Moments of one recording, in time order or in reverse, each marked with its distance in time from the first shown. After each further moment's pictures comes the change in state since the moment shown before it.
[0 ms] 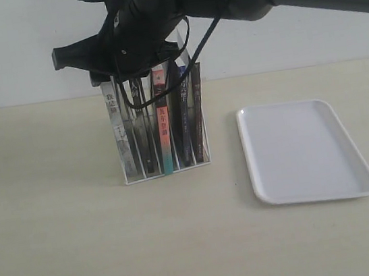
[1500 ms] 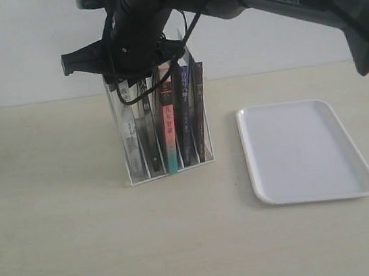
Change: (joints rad) left arm 0.000 0.000 0.000 0.000 0.000 0.000; right arm -0.004 0.107 -0.218 -0.096 0.256 0.060
